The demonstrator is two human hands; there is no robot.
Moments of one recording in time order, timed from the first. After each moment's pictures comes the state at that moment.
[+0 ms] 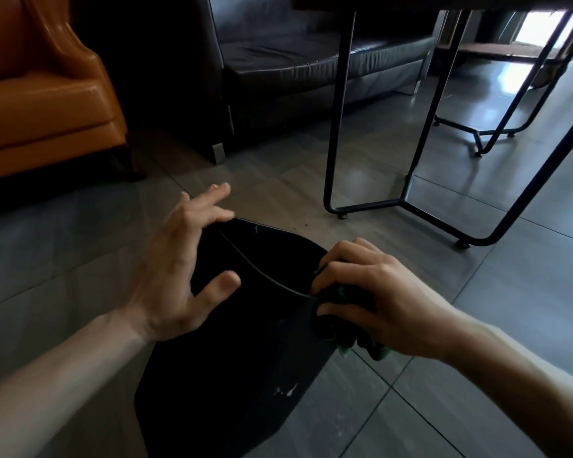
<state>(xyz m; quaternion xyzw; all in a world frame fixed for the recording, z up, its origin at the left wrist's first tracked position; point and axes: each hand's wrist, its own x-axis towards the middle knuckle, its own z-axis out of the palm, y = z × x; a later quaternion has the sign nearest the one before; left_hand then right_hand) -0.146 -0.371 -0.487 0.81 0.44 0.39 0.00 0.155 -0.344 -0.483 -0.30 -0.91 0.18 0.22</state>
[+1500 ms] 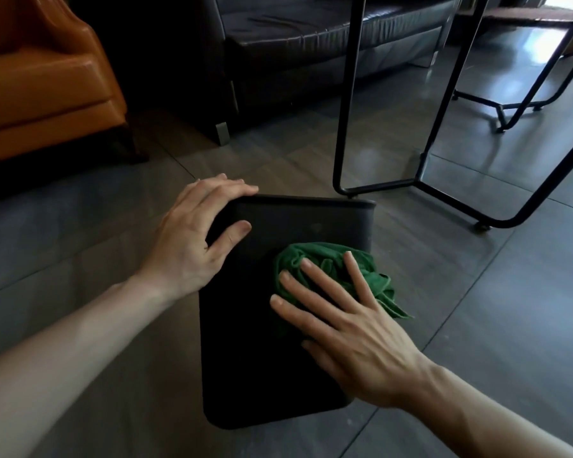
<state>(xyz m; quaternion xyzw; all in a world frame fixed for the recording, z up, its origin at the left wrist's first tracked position) -0.146 -0.337 -0.505 0.76 0.56 0.32 -0.01 0.127 -0.358 -0.597 -0.26 -0.94 -0.09 0.19</state>
